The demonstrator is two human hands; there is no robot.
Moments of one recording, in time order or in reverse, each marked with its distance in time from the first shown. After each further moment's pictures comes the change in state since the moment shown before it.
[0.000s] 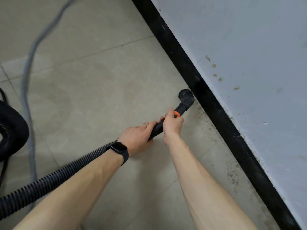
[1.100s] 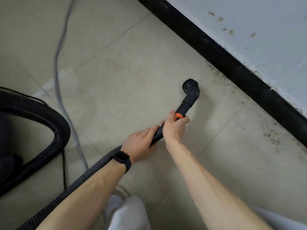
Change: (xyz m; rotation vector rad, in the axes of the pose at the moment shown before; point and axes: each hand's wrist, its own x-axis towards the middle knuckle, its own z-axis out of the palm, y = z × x) left_hand -0.105 -0.035 0.010 0.115 0.048 0.220; right_hand -0.089 0.074 -0.011 -0.034 0.076 0.058
